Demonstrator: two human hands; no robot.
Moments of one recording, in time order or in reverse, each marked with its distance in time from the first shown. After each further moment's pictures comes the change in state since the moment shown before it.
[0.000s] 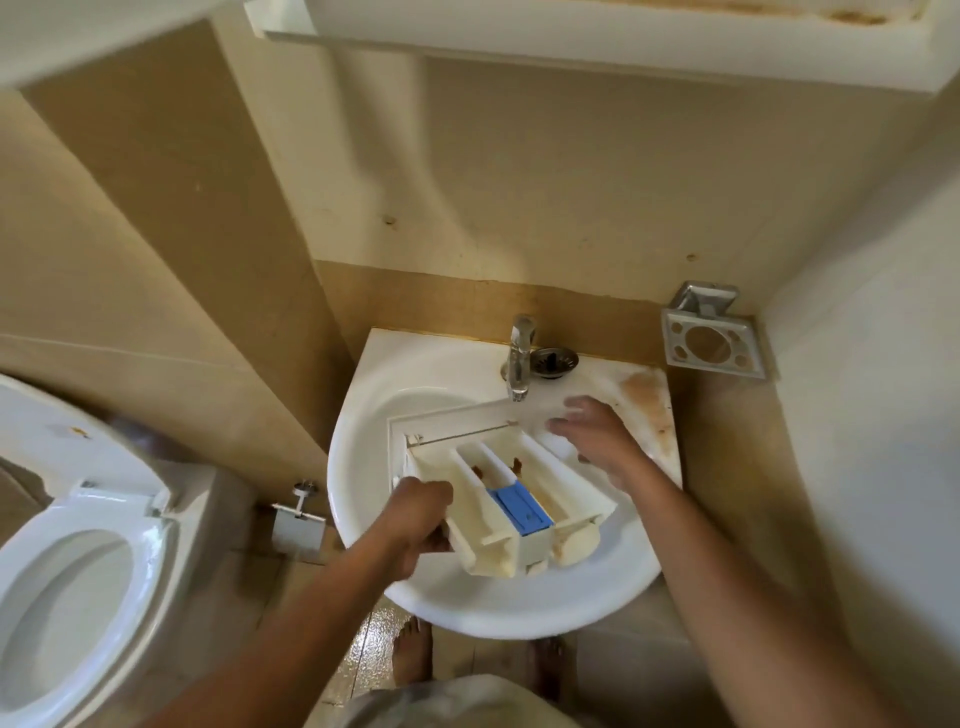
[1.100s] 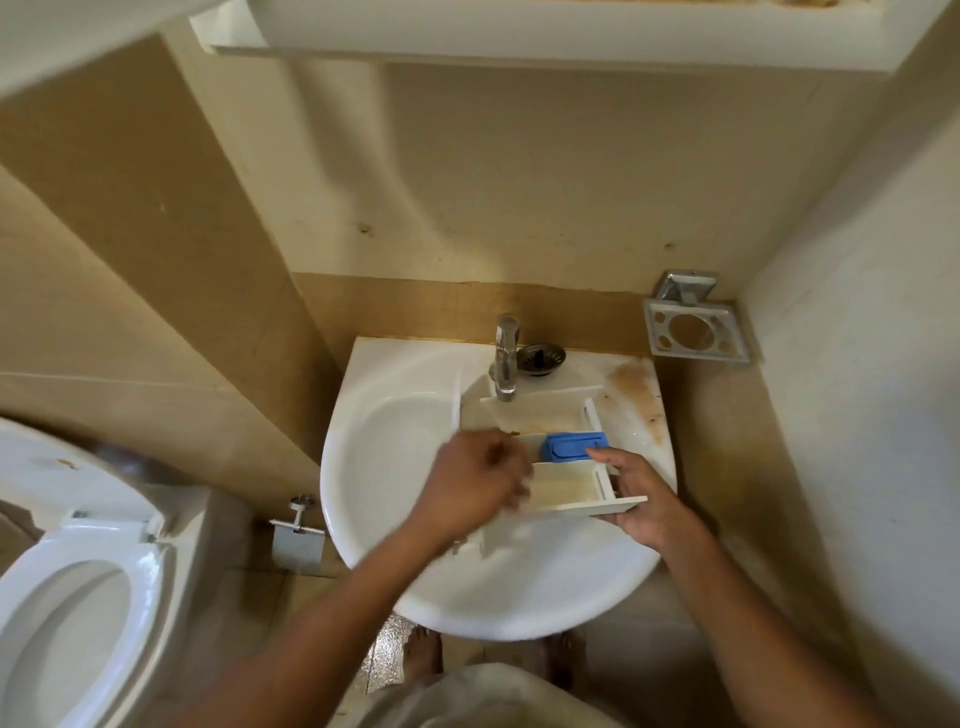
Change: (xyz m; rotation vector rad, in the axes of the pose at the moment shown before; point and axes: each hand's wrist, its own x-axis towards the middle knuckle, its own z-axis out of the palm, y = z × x) left_hand -0.044 0.049 0.049 0.431 -0.123 0.487; right_hand -0.033 0.073 -0.017 0.719 -0.099 0.289
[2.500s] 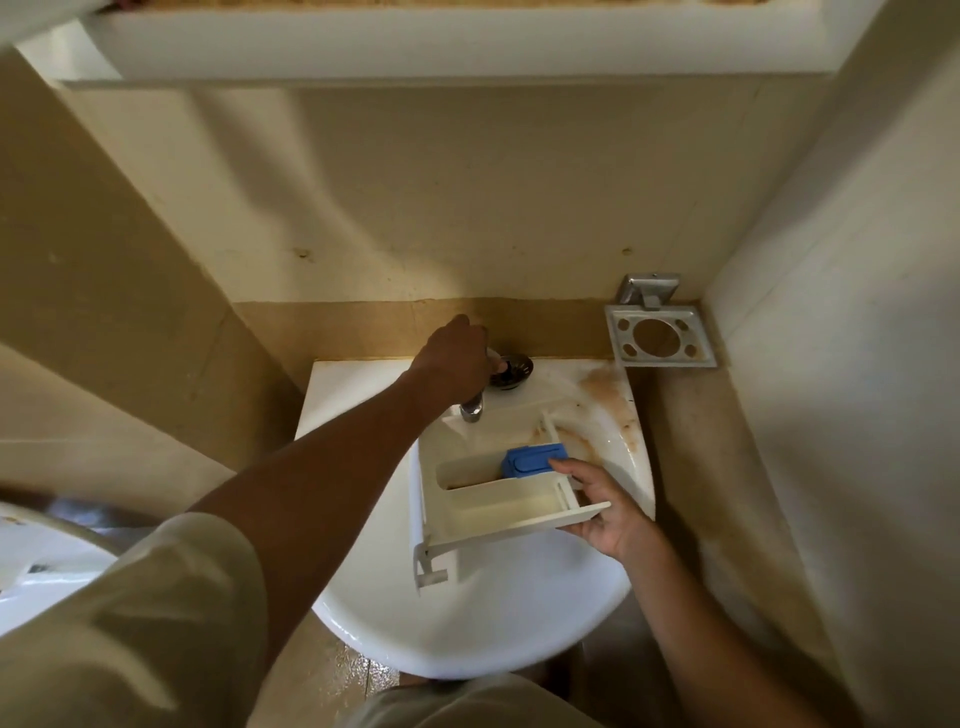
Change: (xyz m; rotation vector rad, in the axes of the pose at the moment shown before) left_hand 0.180 0.052 -0.005 1.029 0.014 0.261; right_hand 0.028 0.008 0.001 0.102 -0.050 0.026
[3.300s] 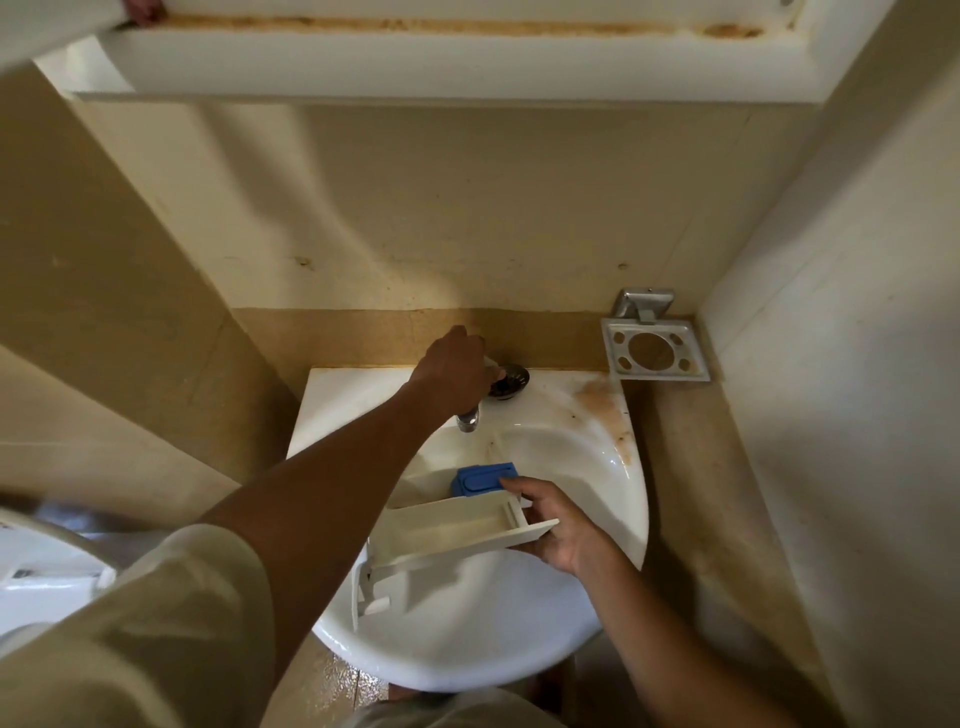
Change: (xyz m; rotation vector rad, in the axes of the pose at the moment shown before) left_hand 0.005 -0.001 0.008 -0.027 0.020 -0.044; right_hand 0.009 0.013 0.043 -0.052 -0.107 0.099
